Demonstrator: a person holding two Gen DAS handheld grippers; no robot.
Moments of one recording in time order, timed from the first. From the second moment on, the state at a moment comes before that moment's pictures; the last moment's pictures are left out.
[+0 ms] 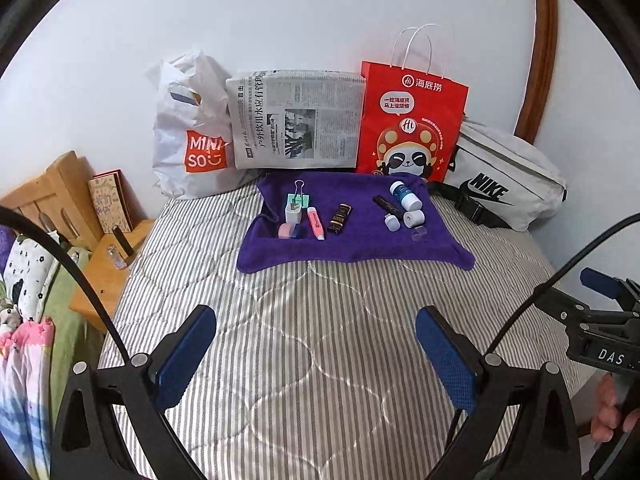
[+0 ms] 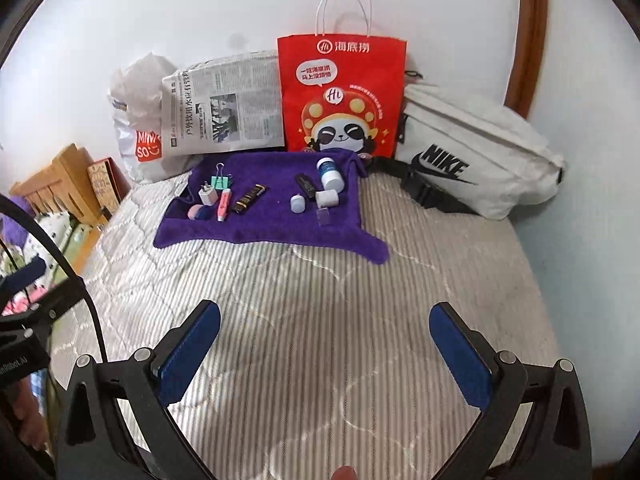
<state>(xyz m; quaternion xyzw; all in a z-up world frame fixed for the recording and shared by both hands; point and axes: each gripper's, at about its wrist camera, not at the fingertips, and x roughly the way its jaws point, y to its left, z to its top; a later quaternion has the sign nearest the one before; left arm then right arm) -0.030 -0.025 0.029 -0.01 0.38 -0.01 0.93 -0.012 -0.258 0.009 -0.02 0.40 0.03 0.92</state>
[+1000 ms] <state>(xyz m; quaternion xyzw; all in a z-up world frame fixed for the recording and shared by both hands) -0.036 -0.031 0.035 -0.01 0.39 -0.03 0.92 -0.023 -0.267 0.015 -0.01 0.40 0.02 0.92</state>
